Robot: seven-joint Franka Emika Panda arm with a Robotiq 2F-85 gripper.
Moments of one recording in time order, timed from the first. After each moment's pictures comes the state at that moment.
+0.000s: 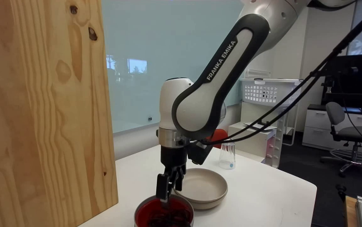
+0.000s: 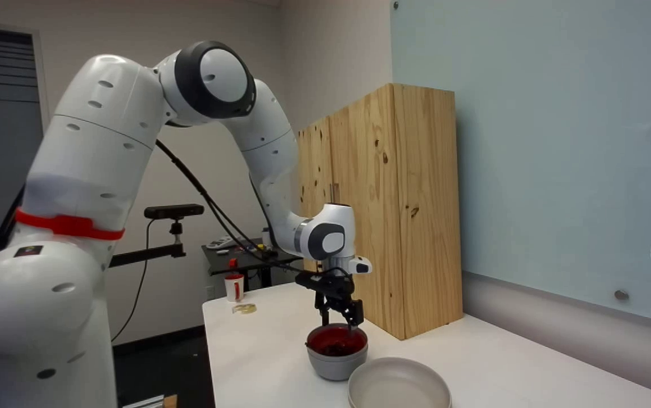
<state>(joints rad) 0.17 0.37 0.20 -2.24 -0.02 2.63 -0.03</state>
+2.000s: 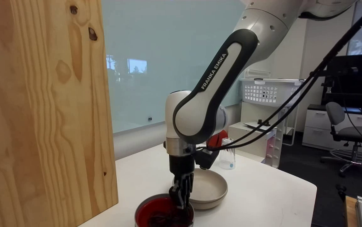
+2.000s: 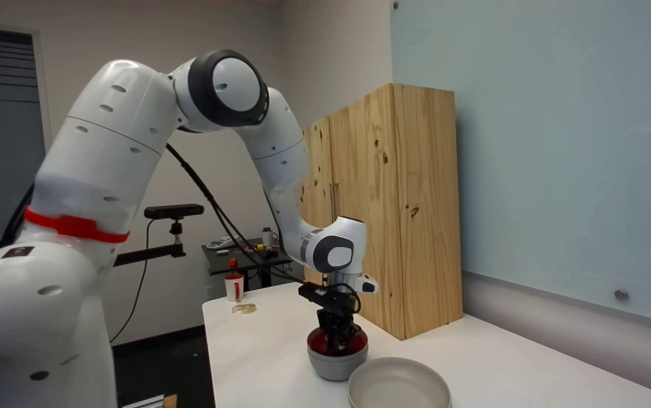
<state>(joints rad) 0.10 0.43 0.23 -2.23 0.05 2.56 -0.13</state>
